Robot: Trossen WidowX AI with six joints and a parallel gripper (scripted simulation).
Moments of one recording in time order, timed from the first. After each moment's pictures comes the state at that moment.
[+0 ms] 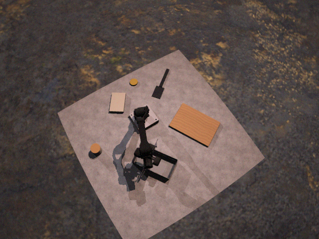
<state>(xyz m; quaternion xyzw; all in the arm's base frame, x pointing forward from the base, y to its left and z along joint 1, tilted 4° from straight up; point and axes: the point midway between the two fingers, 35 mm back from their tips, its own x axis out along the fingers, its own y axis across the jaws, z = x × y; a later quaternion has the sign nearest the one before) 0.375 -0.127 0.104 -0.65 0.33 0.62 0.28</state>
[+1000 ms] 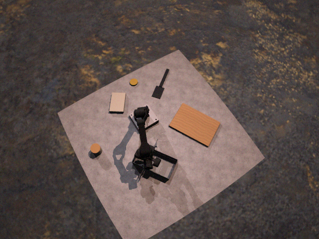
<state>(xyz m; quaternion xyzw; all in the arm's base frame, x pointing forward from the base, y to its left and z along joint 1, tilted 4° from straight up) 0.376 -0.131 0.071 -0.66 0.32 0.62 0.28</state>
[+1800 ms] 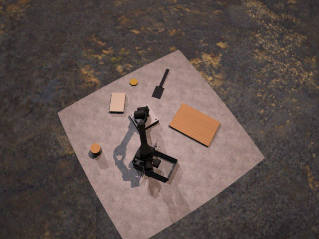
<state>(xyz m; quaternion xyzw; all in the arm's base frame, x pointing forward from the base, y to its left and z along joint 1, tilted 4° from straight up) 0.374 -0.133 0.037 -0.65 0.32 0.62 0.28</state>
